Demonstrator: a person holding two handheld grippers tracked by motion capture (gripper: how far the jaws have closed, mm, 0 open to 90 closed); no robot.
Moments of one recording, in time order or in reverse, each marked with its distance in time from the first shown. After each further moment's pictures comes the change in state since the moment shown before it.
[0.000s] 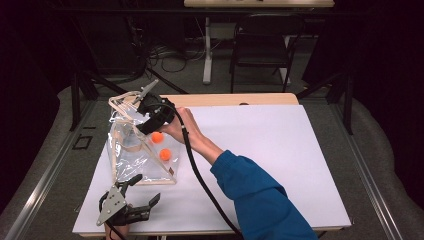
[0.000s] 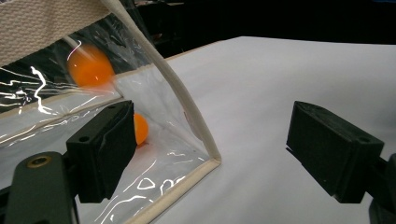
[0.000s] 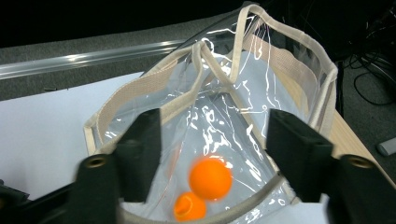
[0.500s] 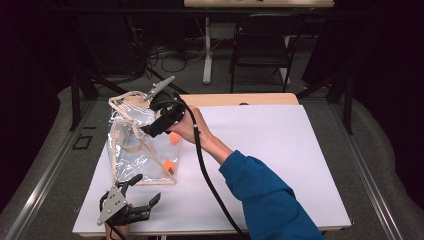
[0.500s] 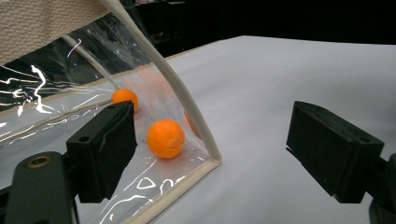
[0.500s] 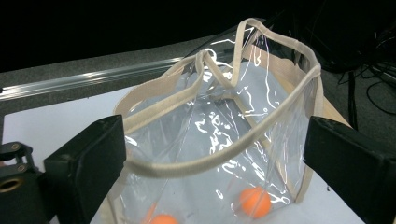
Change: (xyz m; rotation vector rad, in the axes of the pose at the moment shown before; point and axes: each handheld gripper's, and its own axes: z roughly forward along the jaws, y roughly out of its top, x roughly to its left) left arm -0.001 0.000 0.001 0.003 0.001 -0.004; right arm -0.011 -0.014 -0.028 -0.070 0.058 0.033
